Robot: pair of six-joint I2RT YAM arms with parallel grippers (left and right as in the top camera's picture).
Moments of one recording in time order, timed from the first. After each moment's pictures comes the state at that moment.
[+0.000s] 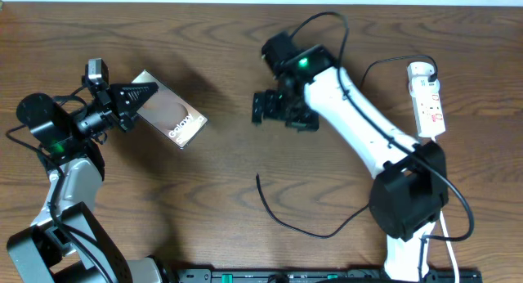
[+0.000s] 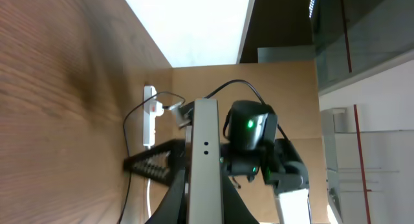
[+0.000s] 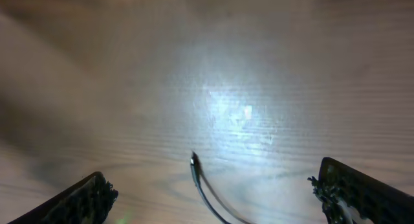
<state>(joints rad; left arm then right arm) 0.48 1.54 0.75 0.76 1.49 -1.48 0.58 2.04 1.82 -1.22 -0.16 0.67</state>
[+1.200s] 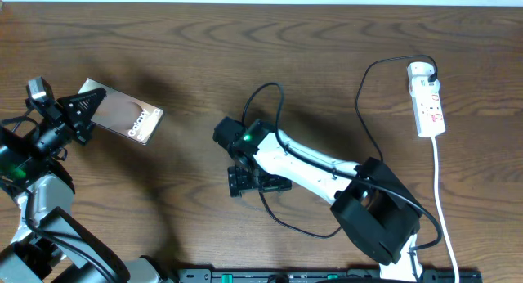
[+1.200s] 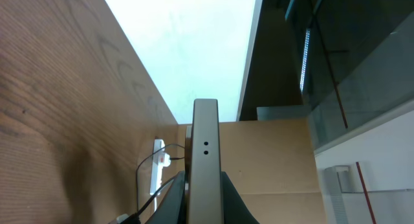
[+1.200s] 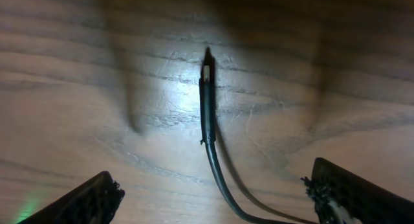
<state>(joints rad) 0.75 1.54 0.75 0.76 1.49 -1.48 0.90 2.05 1.47 -1.05 -0.12 0.79</state>
